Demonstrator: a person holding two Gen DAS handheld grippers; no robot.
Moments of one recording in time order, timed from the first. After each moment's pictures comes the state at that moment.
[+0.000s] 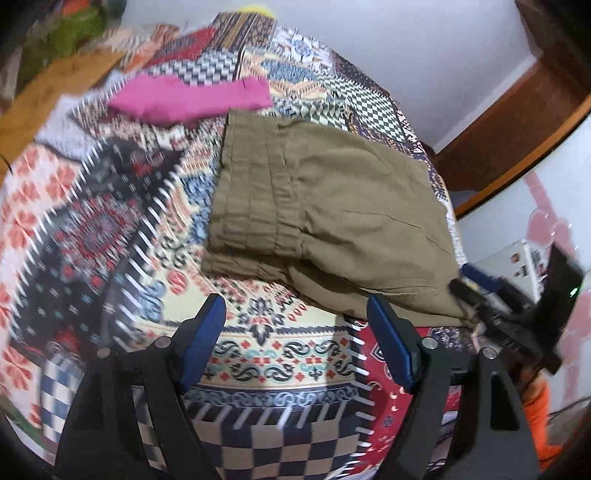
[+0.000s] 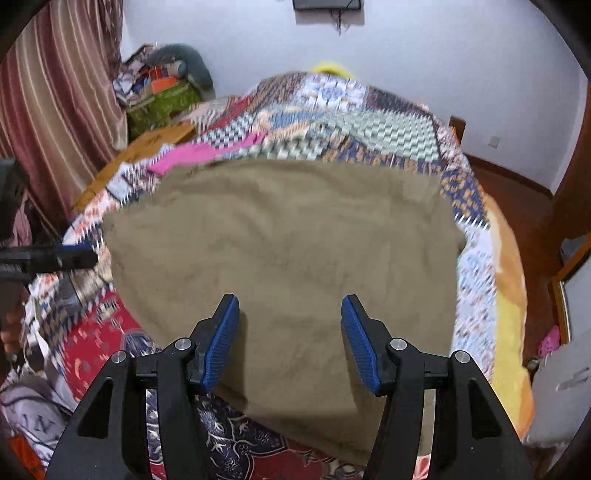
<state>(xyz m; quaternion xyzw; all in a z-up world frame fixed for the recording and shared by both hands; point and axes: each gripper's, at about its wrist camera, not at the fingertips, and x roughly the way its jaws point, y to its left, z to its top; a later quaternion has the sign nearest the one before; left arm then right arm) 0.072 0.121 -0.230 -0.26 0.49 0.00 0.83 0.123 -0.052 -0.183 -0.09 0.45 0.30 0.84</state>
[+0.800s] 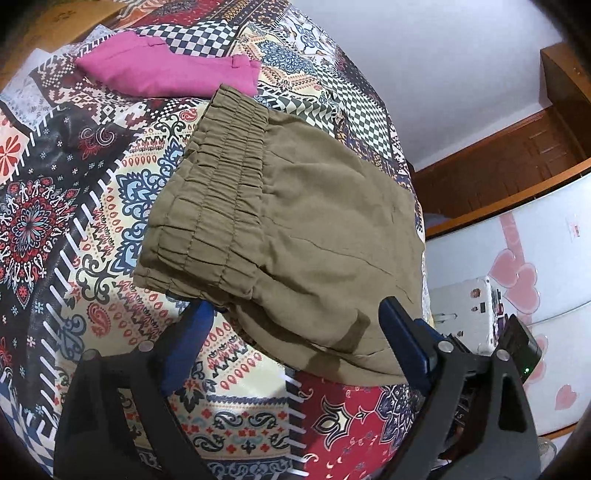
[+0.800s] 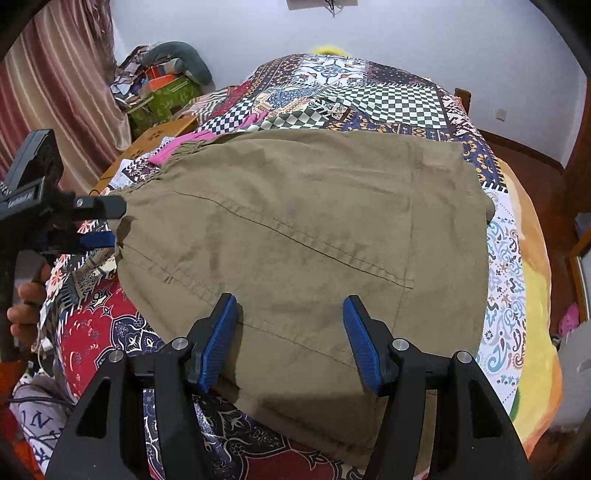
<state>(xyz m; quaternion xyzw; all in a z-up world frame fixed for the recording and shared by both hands) 0.119 0.124 -0.241 -0.36 0.48 -0.03 0.80 0.125 -0.062 -0.196 -0.05 0.47 0.31 0.82</state>
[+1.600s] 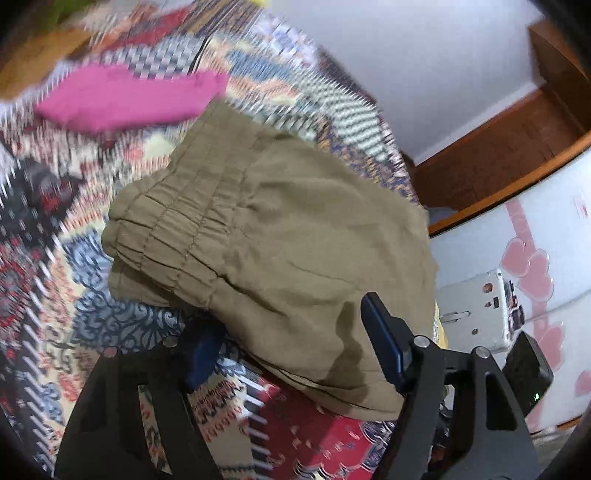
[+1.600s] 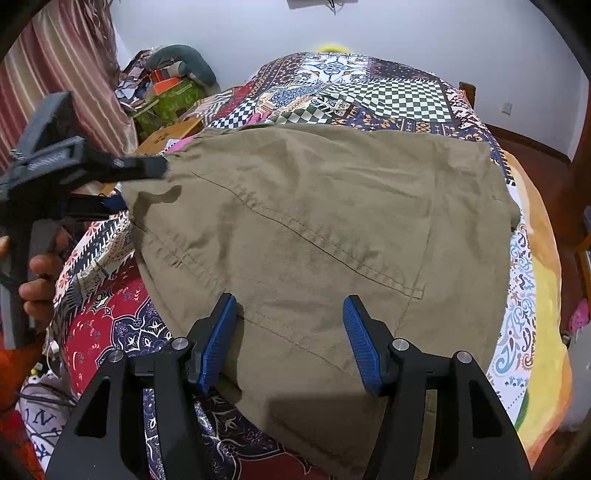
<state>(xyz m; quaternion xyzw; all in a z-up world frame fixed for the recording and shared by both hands) 0.171 0.108 -0.247 -0.33 0.49 -0.03 0.81 0.131 -0.066 -0.201 -0.03 0.47 0.33 0.82</state>
